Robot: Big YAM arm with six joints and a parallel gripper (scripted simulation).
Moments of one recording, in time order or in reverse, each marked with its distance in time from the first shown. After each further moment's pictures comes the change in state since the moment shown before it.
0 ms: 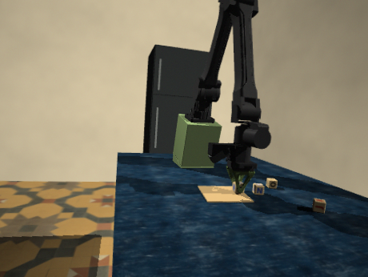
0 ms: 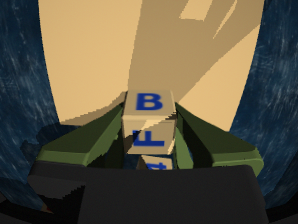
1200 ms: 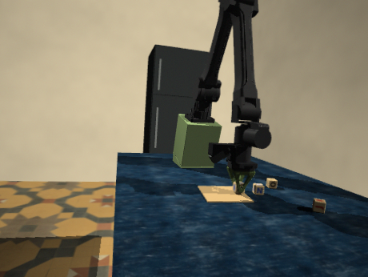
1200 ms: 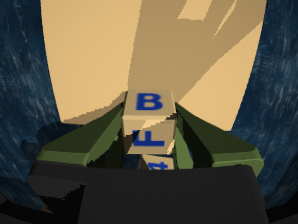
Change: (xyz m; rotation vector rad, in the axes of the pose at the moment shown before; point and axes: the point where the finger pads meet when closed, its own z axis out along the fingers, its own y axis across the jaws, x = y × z) arm 0.001 0.001 0.000 -0.006 0.001 -0.002
